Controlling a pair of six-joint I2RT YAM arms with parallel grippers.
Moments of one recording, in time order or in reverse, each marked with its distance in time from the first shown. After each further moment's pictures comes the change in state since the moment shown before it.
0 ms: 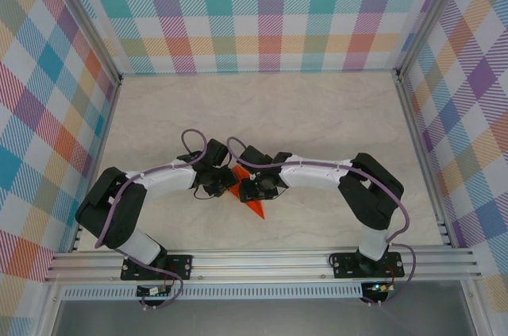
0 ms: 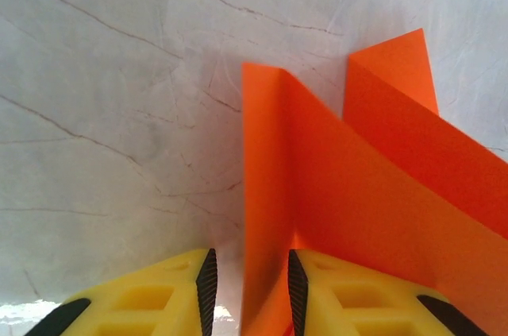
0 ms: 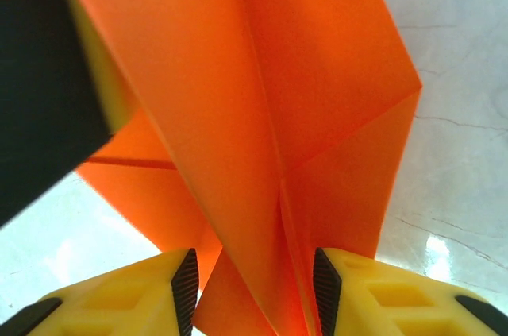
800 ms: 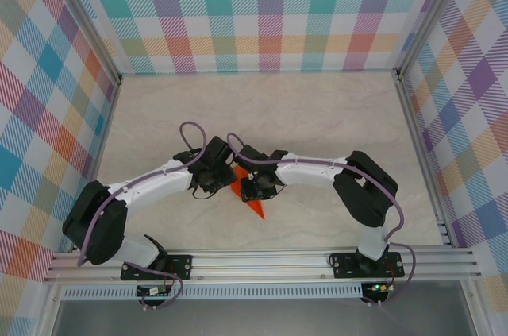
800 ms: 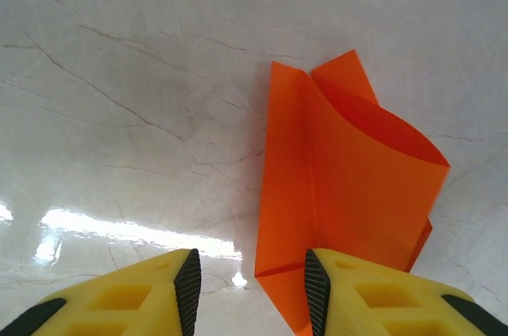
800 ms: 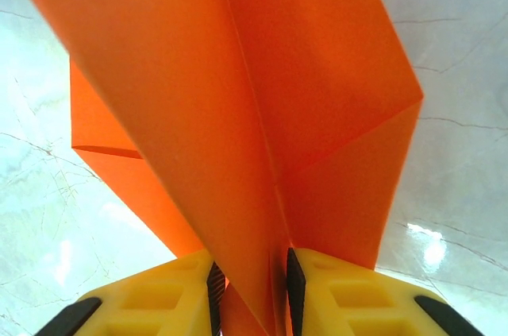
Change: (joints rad) left arm -0.071 -0.118 0.089 -0.222 -0.207 0.035; right arm -0.001 0.047 0.051 -0.057 -0.001 0.023
